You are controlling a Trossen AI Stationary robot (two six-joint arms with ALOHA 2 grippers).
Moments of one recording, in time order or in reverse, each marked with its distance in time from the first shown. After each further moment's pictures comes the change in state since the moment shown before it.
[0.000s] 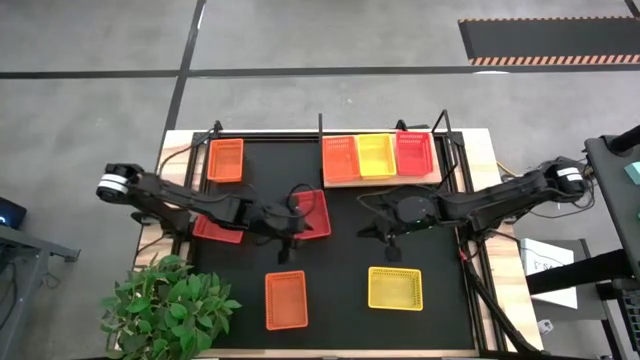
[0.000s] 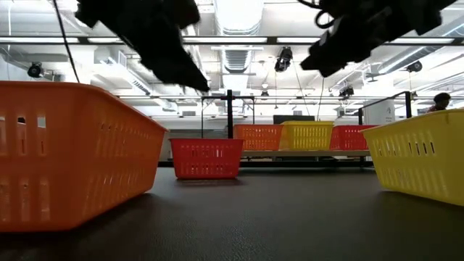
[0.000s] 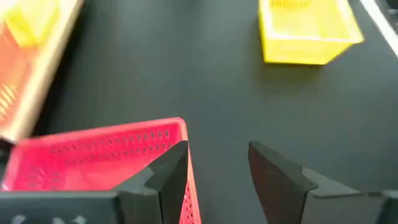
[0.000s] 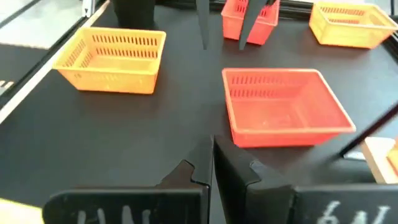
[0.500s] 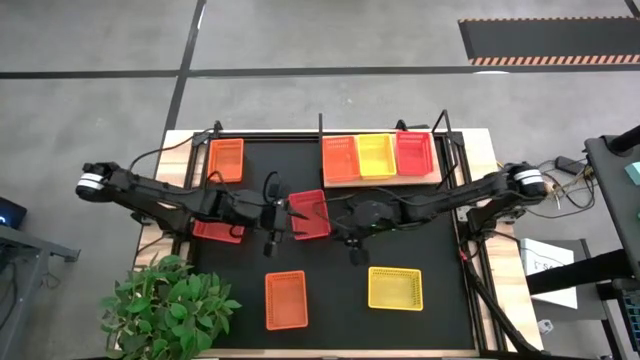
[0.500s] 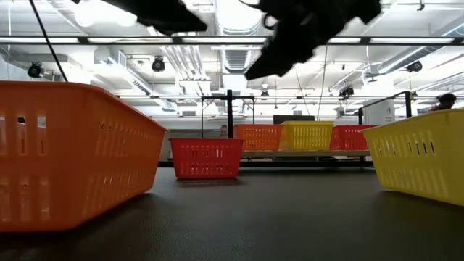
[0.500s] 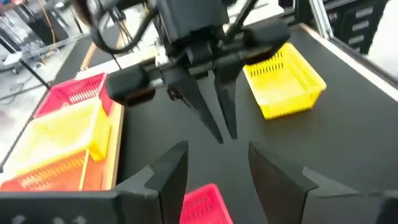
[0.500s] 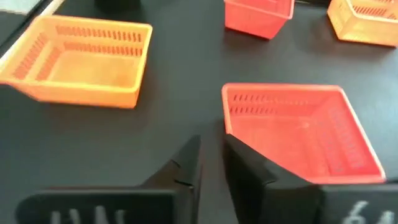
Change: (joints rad) left arm -0.004 -0.224 -0.025 0.057 -0.004 0.332; right arm -0.012 0.375 0.375 -0.141 0.010 -0.036
